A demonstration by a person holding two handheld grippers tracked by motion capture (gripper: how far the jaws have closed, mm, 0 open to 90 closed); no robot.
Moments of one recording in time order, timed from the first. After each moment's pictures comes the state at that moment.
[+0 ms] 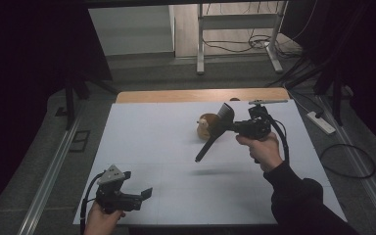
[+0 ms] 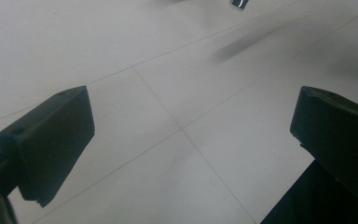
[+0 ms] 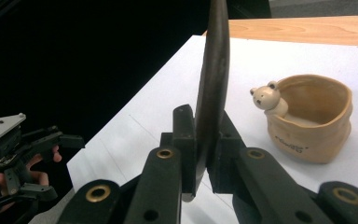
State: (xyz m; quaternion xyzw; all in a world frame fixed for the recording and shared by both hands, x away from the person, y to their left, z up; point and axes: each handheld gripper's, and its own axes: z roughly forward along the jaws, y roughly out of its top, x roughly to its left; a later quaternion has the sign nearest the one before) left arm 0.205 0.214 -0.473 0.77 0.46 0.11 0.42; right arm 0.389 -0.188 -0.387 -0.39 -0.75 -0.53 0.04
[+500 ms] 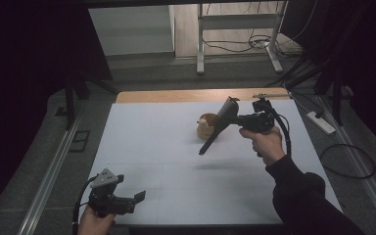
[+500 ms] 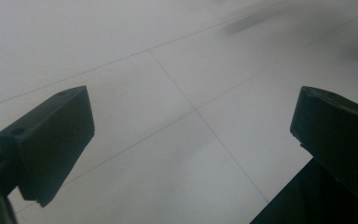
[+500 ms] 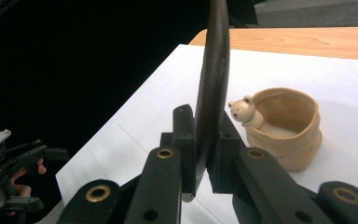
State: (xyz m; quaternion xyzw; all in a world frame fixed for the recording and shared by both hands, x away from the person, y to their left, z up) left arm 0.196 0.228 -0.477 0.77 0.47 0.11 0.41; right arm 0.404 -0.197 -0.379 -0.41 -0.74 -0.53 0.03
